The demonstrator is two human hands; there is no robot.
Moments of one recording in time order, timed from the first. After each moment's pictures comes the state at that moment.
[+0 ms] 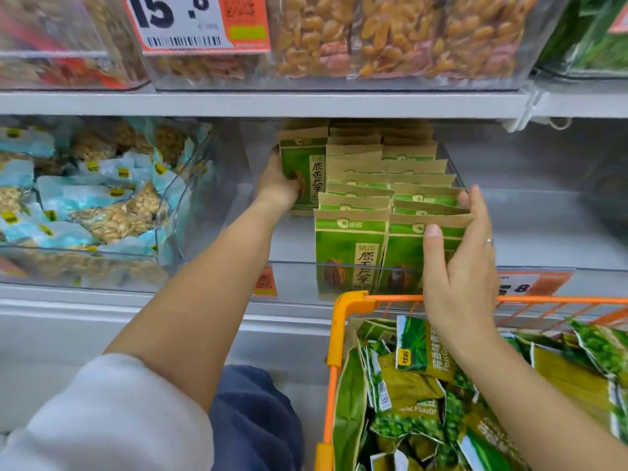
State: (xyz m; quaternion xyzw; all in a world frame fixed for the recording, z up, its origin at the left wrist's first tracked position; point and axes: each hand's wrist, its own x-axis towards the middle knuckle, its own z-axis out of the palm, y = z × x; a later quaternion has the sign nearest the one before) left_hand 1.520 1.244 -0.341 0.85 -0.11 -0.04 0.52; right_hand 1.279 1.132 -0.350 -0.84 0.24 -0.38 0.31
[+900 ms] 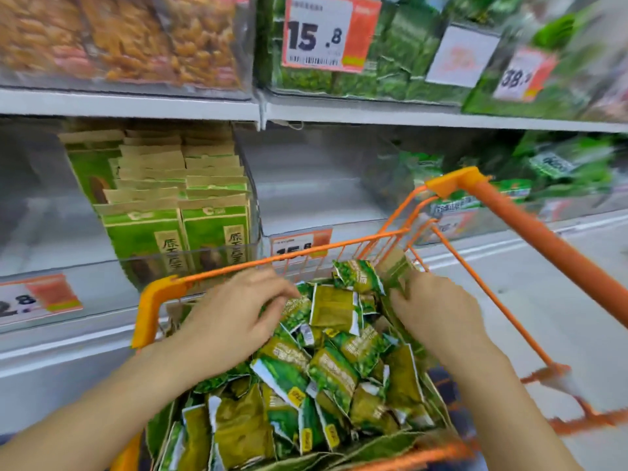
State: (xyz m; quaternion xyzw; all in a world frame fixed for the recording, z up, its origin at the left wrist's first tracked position) left_hand 1.263 1.226 -0.346 0.72 -0.61 -0.03 0.32; right_hand 1.079 1.065 -0.292 -0.87 0.50 0.02 0.01
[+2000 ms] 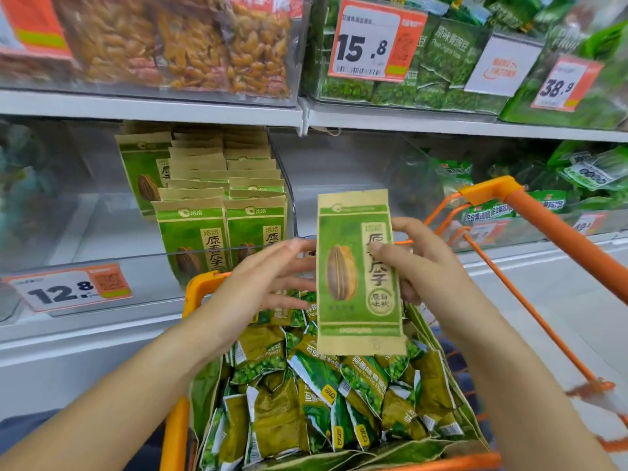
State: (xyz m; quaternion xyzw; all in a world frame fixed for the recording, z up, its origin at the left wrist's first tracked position) left_hand 1.264 1.239 -0.305 0.57 -0.29 -0.42 0.65; right_hand 1.119 1.107 -0.247 -0.70 0.29 -0.22 0.61
